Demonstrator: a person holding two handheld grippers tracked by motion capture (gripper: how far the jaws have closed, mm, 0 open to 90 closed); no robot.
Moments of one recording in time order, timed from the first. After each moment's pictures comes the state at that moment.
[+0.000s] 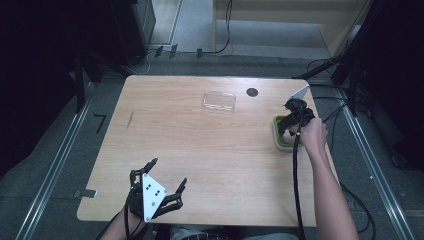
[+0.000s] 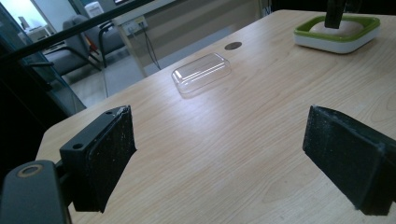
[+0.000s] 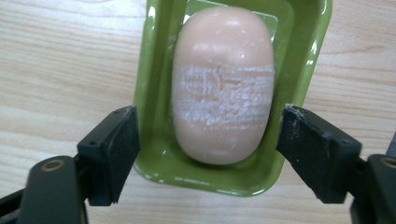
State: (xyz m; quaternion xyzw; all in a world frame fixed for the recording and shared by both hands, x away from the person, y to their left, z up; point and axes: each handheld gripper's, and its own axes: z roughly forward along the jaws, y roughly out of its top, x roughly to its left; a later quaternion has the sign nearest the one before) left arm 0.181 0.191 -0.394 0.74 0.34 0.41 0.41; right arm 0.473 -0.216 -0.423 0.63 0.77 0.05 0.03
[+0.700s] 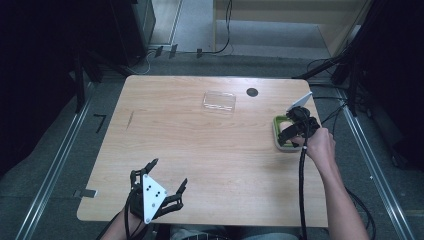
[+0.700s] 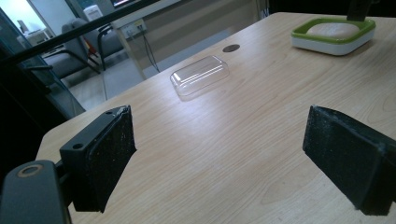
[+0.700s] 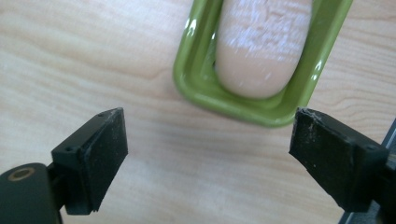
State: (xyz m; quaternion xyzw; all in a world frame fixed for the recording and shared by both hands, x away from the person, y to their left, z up) left arm 0.179 0.191 -0.394 0.74 0.34 0.41 0.41; right arm 0.422 -0.210 -0.401 0.59 0.81 0.07 0.03
